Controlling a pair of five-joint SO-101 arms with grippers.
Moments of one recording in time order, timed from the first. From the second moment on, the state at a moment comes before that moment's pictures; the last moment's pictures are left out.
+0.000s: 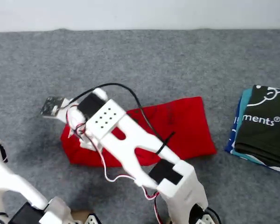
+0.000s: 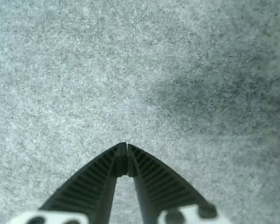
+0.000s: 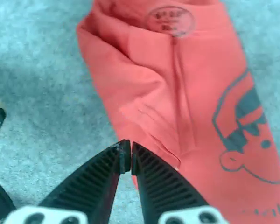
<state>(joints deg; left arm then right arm) -57.1 -18.5 34.5 73.0 -21.9 -54.8 25.8 -32.4 100.6 22.6</state>
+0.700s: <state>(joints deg) -57.1 -18.5 34.5 72.6 -21.9 -43.7 50.2 -61.8 97.7 27.6</state>
